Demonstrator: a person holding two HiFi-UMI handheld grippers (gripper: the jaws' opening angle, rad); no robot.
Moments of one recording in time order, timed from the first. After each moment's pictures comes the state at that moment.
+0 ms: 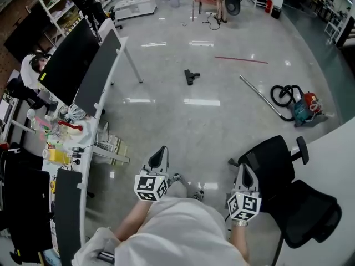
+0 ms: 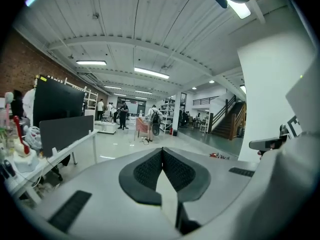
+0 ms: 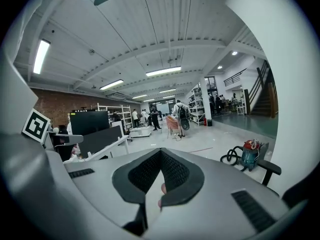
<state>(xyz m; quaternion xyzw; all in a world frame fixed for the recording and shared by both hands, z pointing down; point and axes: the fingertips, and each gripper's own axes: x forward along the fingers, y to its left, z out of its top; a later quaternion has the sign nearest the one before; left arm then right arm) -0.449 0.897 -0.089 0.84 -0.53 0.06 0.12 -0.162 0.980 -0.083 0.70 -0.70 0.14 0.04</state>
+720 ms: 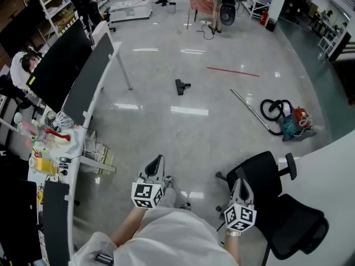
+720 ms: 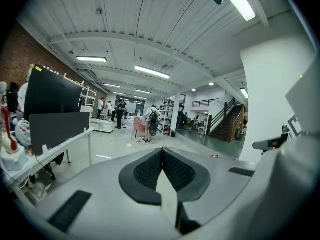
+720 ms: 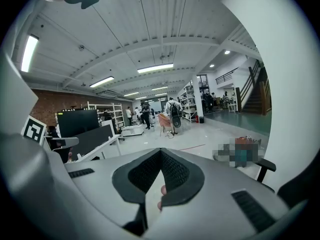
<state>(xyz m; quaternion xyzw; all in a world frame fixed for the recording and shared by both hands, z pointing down) -0.444 0.838 -0.074 0.84 -0.52 0.05 0.13 -0.140 0.943 -0.073 0.73 -0.66 0.17 0.05</state>
